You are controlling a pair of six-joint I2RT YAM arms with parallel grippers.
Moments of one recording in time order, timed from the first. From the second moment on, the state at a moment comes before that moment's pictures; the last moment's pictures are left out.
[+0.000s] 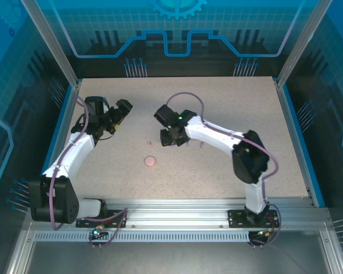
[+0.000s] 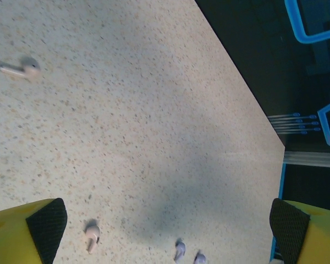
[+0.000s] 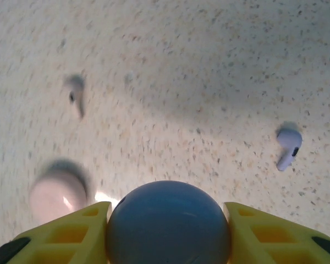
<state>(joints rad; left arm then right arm) -0.02 1.32 0.97 -0.31 0.32 -0.92 0.82 1.93 1.59 -0.88 0.09 0.55</state>
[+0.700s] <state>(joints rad) -0.33 1.33 0.88 -0.32 0.34 -1.01 0.82 1.75 1.06 -0.76 0.05 0.15</state>
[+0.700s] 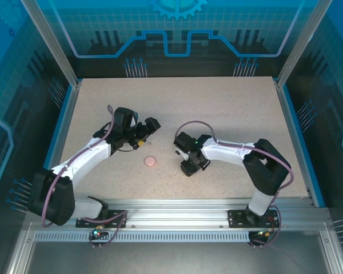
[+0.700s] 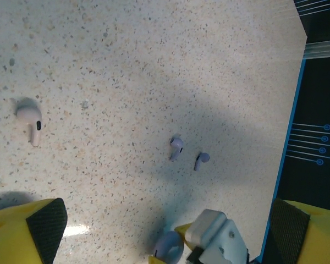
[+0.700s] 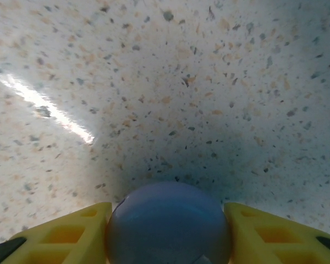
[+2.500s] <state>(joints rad) -0.35 1.39 0.95 -0.29 0.34 -0.98 0.79 1.62 0.94 -0.61 -0.17 0.86</state>
